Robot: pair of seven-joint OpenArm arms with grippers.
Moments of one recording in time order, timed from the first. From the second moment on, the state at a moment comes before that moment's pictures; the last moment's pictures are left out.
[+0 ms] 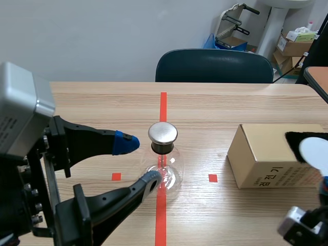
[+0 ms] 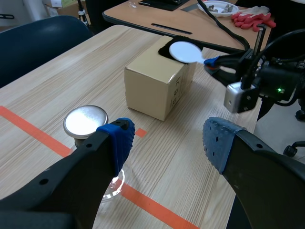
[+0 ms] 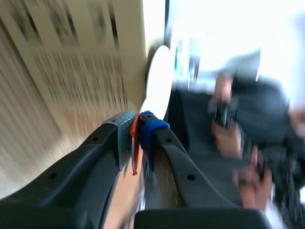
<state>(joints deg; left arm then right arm) 10.0 -62.9 50.7 124.1 -27.6 0.2 -15.0 -34.6 10.8 12.2 77.3 -70.2 -36.1 11.5</state>
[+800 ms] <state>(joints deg) 10.0 -62.9 50.7 124.1 -27.1 1.1 -15.0 -34.7 12.6 10.6 77.6 -70.4 -36.0 15.9</state>
